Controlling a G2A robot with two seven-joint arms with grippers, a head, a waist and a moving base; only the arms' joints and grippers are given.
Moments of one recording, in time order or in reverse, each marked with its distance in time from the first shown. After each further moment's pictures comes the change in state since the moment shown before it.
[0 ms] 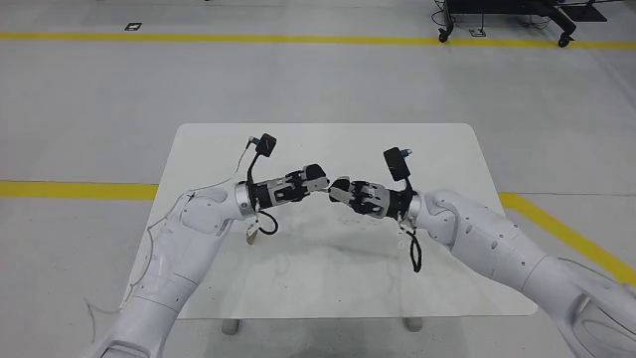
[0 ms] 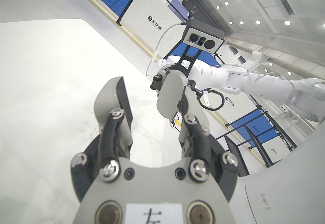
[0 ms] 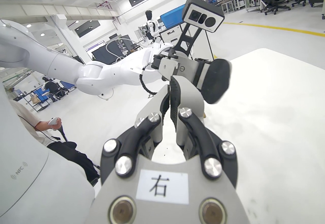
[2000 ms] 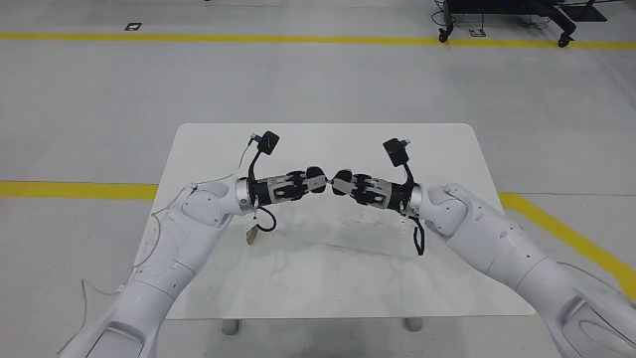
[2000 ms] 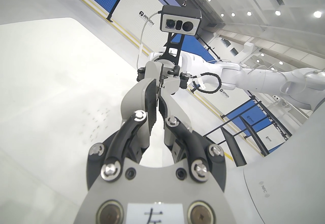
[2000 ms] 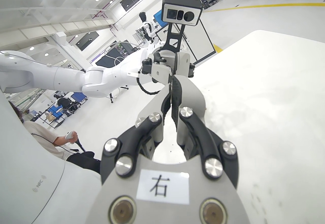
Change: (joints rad) left arm -0.105 0.036 0.143 0.112 -0.095 -0.092 0.019; right arm -0.062 -0.047 0.172 0.041 0.321 0.000 0.453
